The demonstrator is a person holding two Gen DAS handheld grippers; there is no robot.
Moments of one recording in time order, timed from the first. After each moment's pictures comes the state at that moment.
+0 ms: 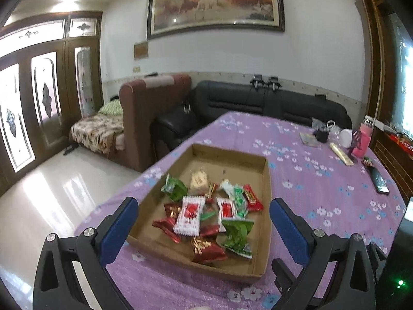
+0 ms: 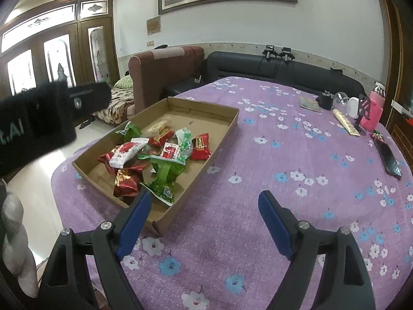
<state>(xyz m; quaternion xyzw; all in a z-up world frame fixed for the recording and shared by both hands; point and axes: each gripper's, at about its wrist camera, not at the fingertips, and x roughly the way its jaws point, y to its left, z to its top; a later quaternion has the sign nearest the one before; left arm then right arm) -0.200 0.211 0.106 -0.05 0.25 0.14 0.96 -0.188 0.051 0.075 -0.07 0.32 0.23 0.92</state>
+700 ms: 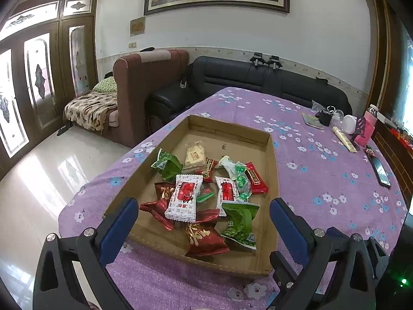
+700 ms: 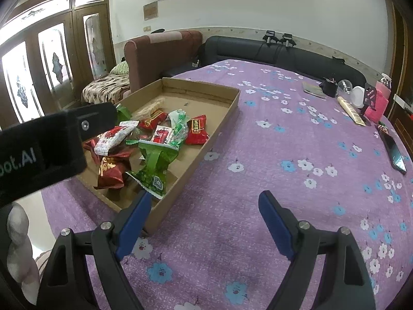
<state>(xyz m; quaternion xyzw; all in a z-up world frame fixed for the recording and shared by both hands) -0.176 0.222 0.081 -0.07 0.31 0.12 0.94 -0.168 0.063 0.055 -0.08 0.35 0.22 0.90</state>
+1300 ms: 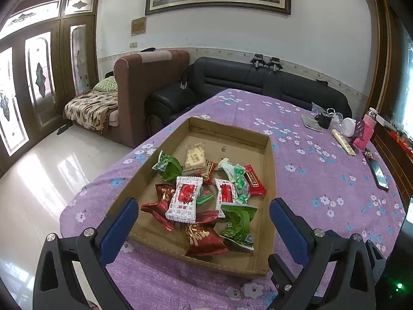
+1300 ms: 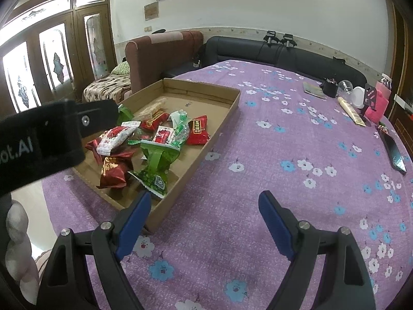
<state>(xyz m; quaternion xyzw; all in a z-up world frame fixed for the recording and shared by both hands) -0.178 0.223 0.088 -0.07 0.30 0.12 0.94 -0.173 0.062 0.057 -0.08 0.35 0.23 0.90</state>
